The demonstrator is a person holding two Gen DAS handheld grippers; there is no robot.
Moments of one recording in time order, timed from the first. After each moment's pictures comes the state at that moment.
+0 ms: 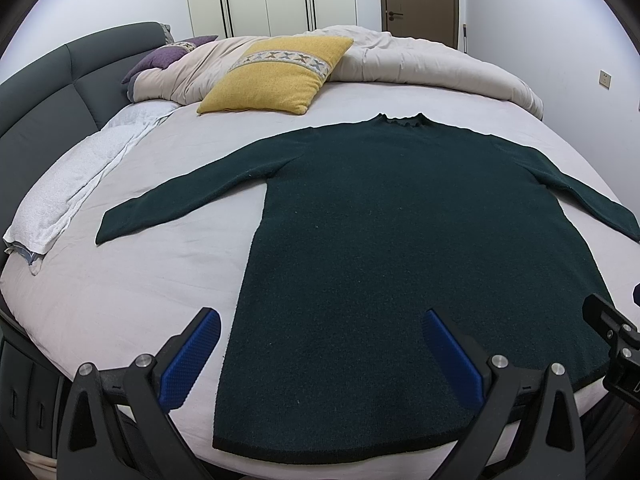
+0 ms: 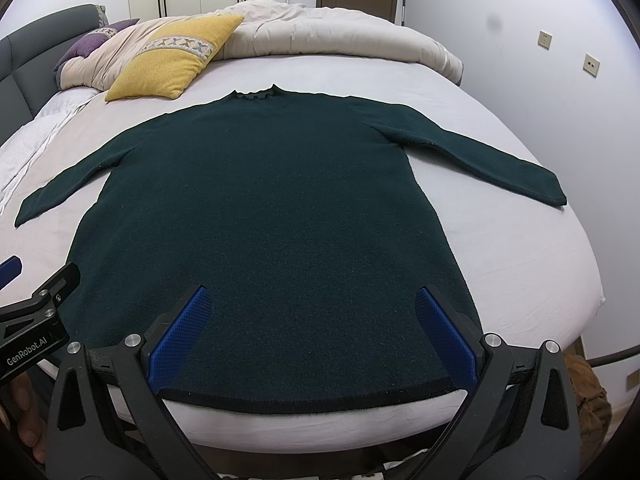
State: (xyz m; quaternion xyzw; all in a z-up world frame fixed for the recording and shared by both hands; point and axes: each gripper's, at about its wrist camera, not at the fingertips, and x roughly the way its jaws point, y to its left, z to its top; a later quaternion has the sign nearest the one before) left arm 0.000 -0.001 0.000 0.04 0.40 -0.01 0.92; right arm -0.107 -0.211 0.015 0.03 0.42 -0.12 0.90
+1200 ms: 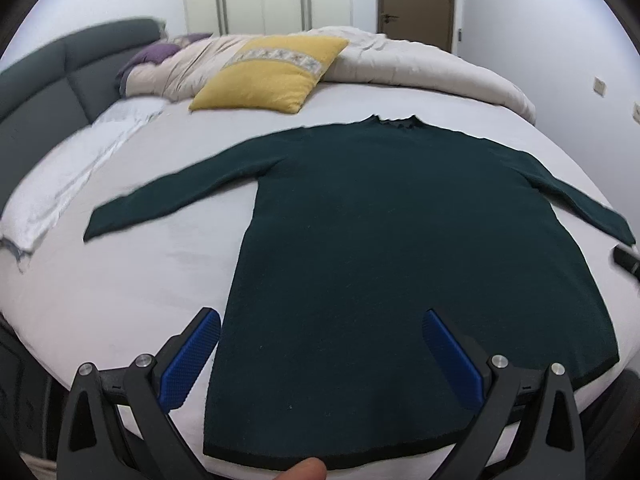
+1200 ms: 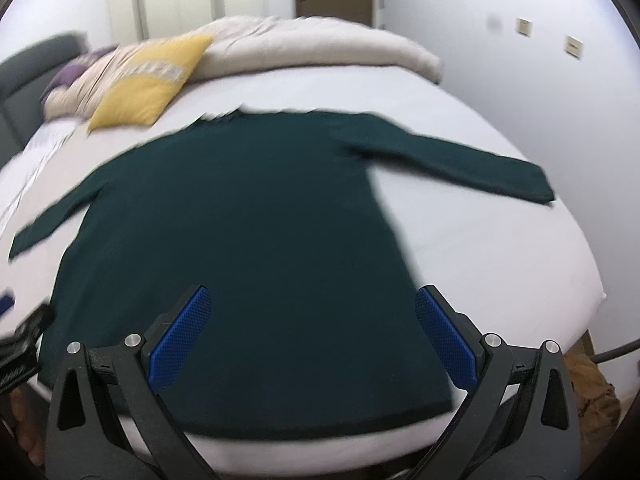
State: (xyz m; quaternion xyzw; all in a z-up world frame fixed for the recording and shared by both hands) left arm 0.001 0.010 -0.014 0.01 0.41 -0.03 0.91; right arm -0.112 -0.277 0.020 0.07 0.39 -0.16 0.90
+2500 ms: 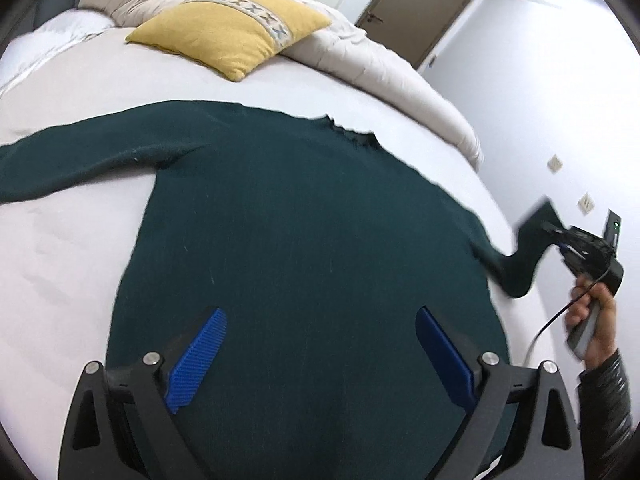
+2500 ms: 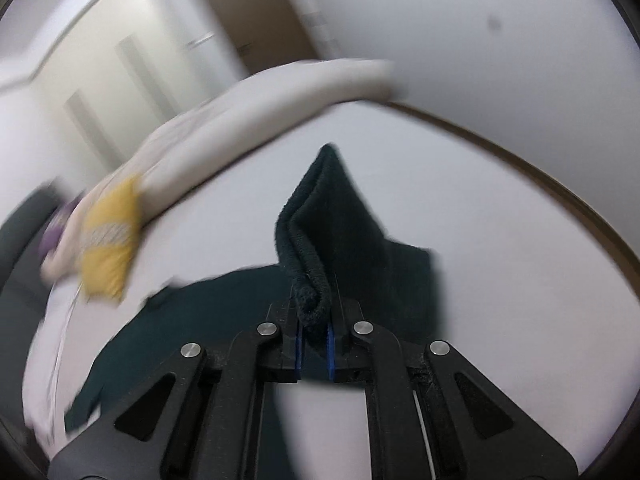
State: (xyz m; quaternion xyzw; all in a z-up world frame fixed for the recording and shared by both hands) left arm 0.120 0.024 -0.028 -0.18 0.44 -0.18 0.86; right arm 0.023 -0.478 0.064 0.25 0.31 -0.11 0.91
